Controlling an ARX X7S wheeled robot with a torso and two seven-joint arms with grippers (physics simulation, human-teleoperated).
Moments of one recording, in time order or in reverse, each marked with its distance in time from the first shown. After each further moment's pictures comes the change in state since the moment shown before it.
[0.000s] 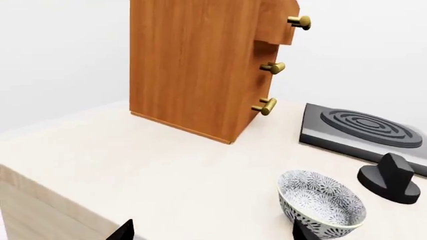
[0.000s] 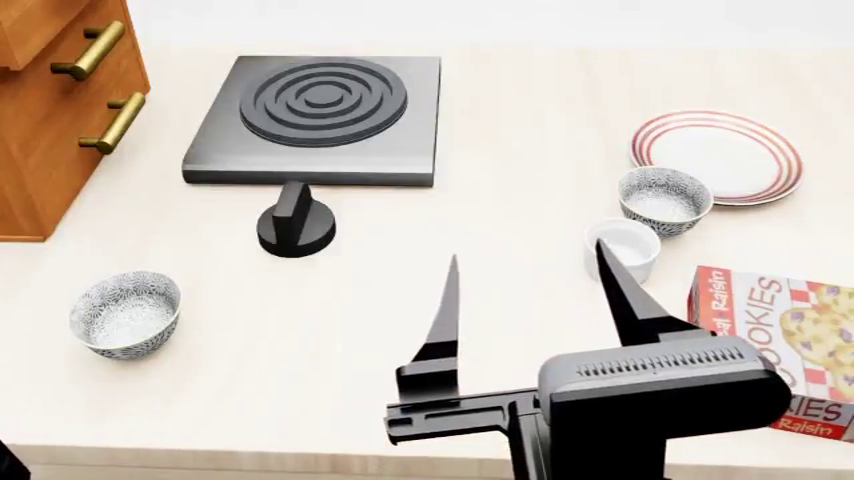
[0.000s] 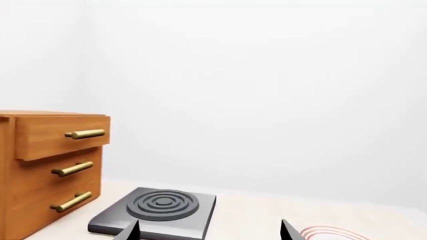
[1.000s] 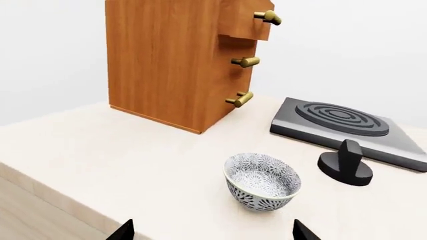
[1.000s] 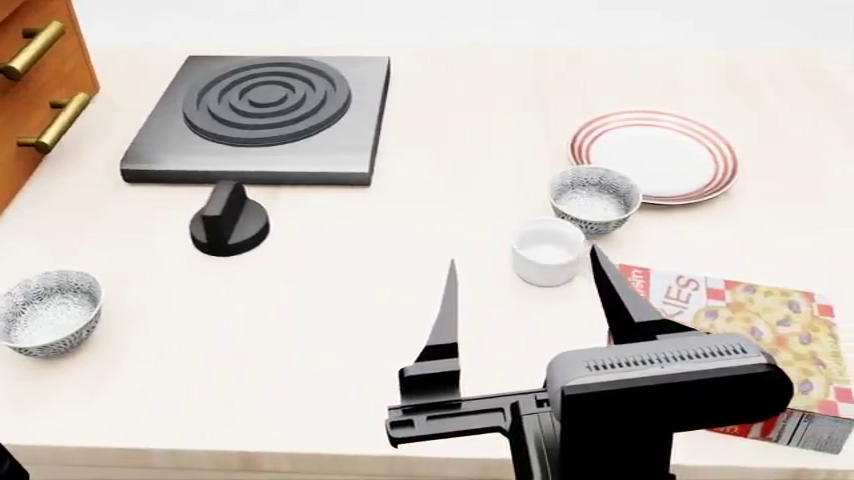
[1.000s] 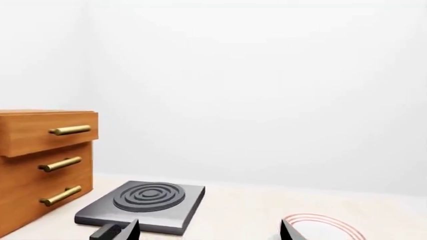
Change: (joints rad) left arm 0.005 -0.014 0.019 -0.014 -0.001 0.021 -0.021; right arm 0.005 0.018 0.008 0.010 0.076 0.012 0.010
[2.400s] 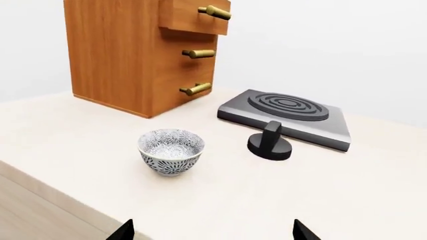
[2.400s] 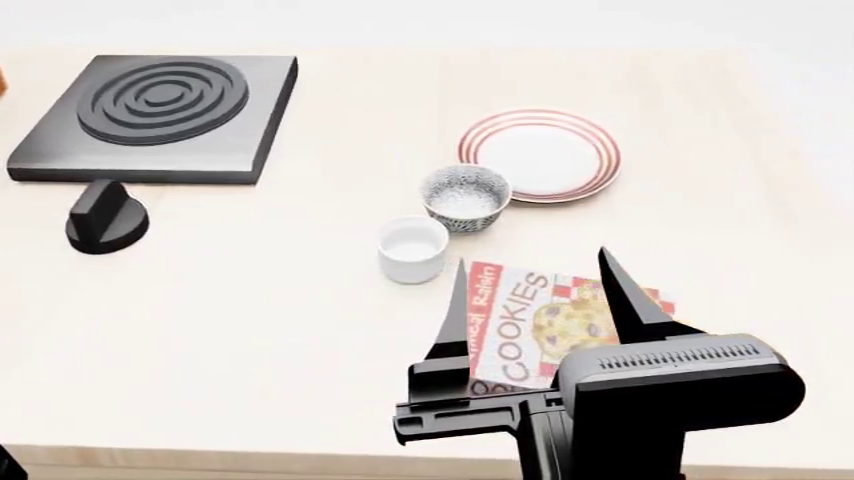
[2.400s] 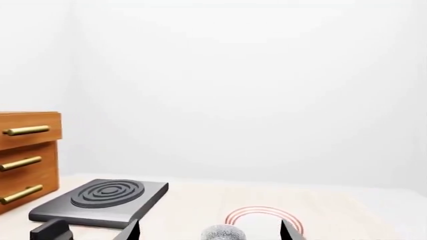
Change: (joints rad) left arm 0.004 -0.018 0.019 -0.002 -0.018 0.009 -0.026; right arm 0.003 0.027 -0.001 0.004 0.051 -0.006 0.036
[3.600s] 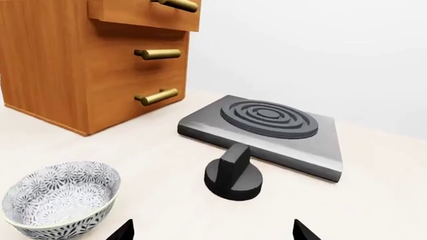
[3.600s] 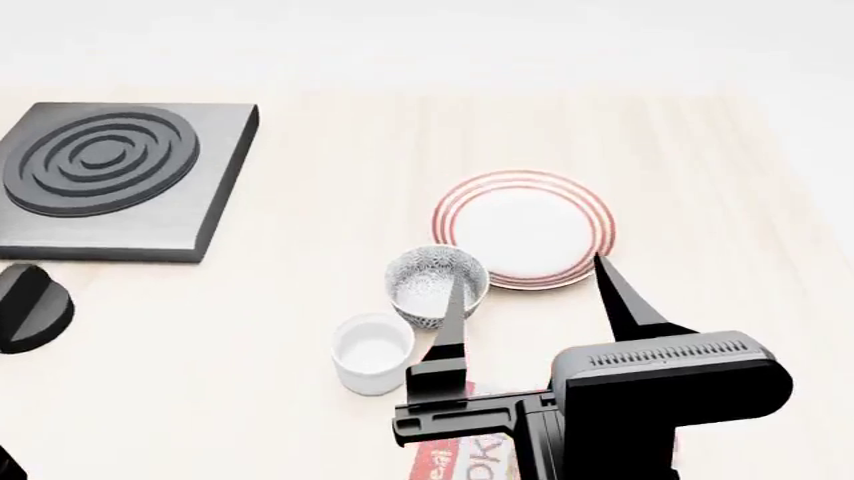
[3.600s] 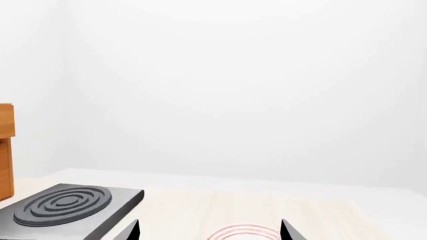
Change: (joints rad) left arm 0.005 -0.014 0.016 0.004 -0.016 0.004 -0.019; right arm 0.011 0.025 -0.027 0.015 0.015 0.006 0.028
